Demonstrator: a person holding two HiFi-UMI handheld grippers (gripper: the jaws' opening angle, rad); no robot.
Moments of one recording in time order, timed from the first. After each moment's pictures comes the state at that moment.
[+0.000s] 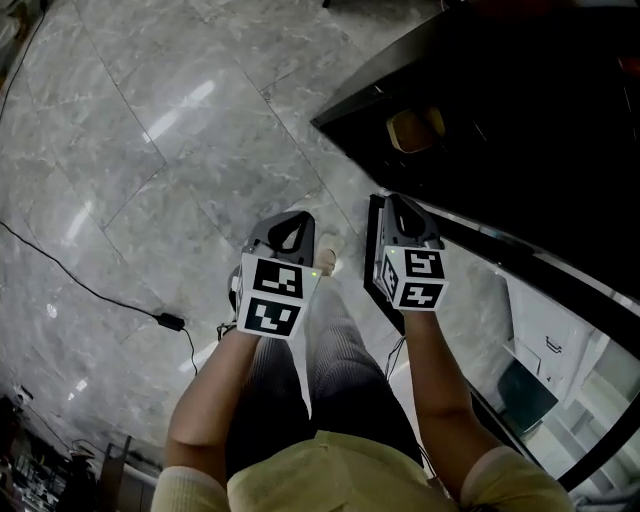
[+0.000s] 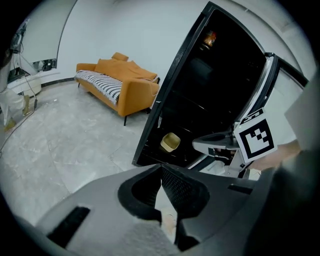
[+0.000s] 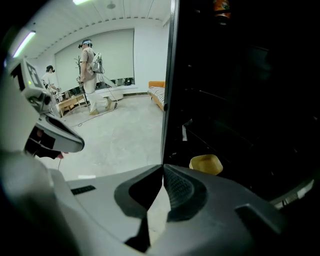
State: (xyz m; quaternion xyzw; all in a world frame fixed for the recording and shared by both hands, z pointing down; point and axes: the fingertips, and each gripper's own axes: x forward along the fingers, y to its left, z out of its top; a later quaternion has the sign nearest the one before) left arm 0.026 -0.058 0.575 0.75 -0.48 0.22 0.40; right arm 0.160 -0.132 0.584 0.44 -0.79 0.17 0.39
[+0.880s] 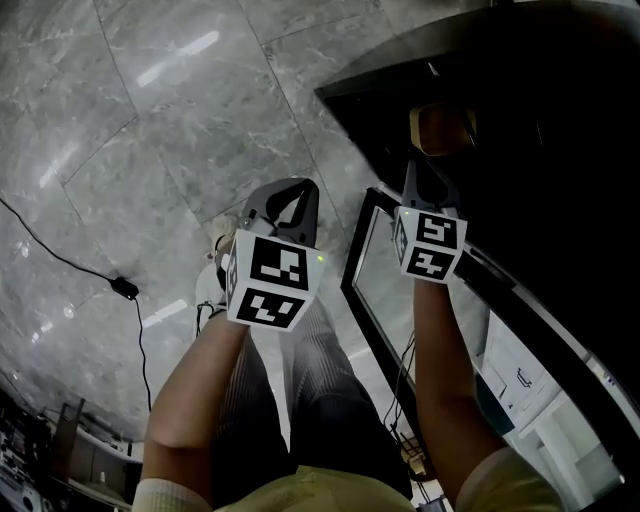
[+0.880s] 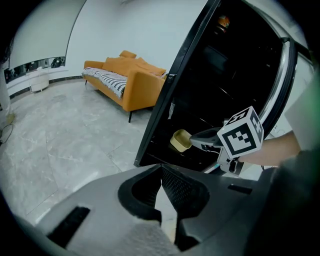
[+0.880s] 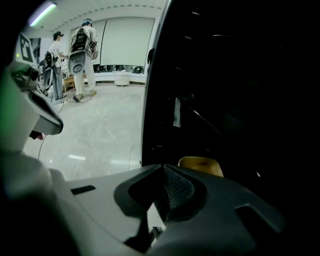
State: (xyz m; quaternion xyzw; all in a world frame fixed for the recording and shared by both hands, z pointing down) left arm 0.052 -0.104 0.673 0.72 -0.52 0.20 0.41; right arm 0.190 -0.225 0.695 0.40 -0.79 0.09 0.45
